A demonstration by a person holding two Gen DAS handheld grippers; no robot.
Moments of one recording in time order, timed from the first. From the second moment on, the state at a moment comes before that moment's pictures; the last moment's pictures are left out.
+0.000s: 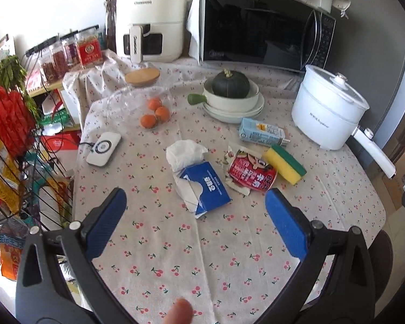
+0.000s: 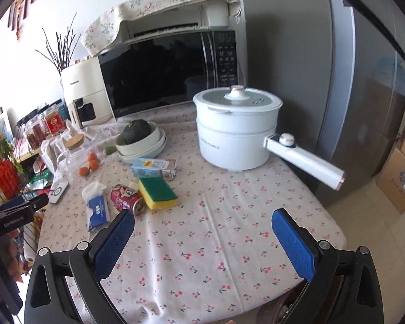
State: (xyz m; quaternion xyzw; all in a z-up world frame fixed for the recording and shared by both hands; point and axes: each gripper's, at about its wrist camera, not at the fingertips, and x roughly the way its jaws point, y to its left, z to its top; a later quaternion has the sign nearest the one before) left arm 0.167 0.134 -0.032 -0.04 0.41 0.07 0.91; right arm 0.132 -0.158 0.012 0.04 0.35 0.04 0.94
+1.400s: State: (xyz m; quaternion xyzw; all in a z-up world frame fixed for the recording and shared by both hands) left arm 0.219 0.160 -0.105 -0.09 0.50 0.12 0.85; right arm 0.210 -0.090 -0.078 0.07 0.48 0.08 0.87
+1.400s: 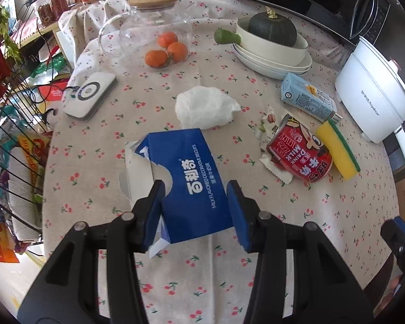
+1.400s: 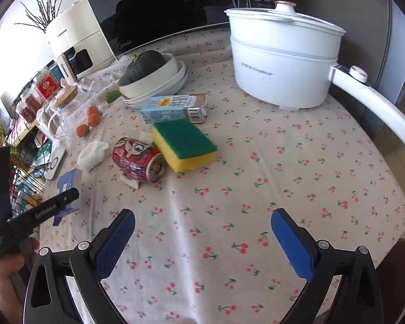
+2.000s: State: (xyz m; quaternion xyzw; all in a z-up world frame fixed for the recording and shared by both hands) left arm 0.191 0.223 -0.108 -0.10 0.51 0.11 0.85; right arm 0.308 0.019 -0.124 0.19 0.53 0.00 0.83
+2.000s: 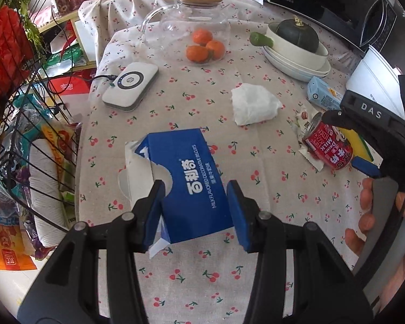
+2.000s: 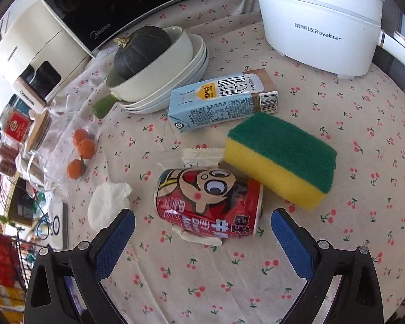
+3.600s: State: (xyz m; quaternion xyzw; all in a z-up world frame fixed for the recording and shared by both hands) left arm 0.119 0.053 -0.071 -0.06 0.50 -0.04 0.87; right arm 0.095 -0.206 -0.045 0.09 0.49 0.04 0.87
